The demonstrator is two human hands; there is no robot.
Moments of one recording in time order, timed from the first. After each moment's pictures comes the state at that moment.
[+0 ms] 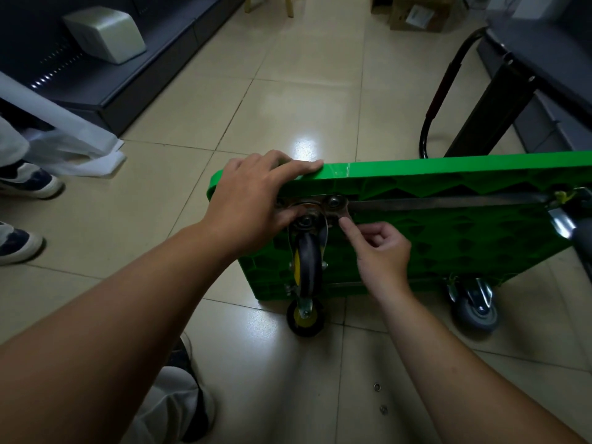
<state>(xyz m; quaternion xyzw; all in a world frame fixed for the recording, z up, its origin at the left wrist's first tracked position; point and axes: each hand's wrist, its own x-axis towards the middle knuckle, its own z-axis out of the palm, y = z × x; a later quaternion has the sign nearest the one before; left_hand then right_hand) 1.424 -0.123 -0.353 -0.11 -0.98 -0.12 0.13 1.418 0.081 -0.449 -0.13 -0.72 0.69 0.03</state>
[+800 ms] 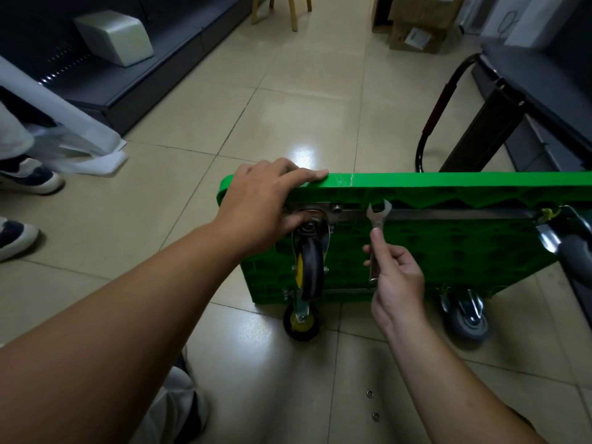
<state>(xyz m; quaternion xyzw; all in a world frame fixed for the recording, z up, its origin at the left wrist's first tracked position) 1.424 -0.126 -0.356 -0.11 -0.98 -0.13 0.14 1.448 0.088 -0.430 -0.22 -0.57 0.79 0.01</state>
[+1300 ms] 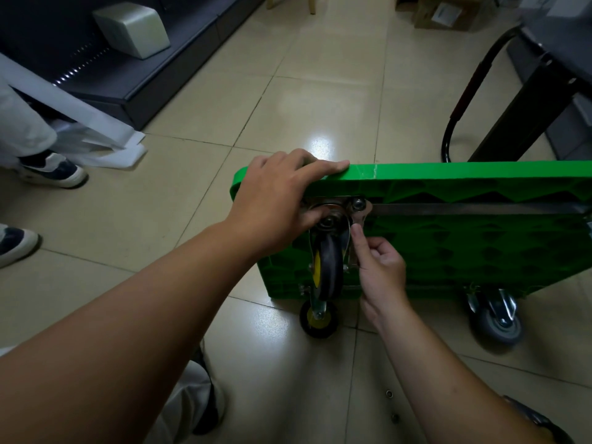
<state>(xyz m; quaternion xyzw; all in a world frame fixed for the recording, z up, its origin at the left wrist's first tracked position) 1.424 -0.125 -0.357 -0.11 -0.97 -0.13 0.15 1.429 0.050 -0.474 -0.16 -0.60 0.79 -0.04</state>
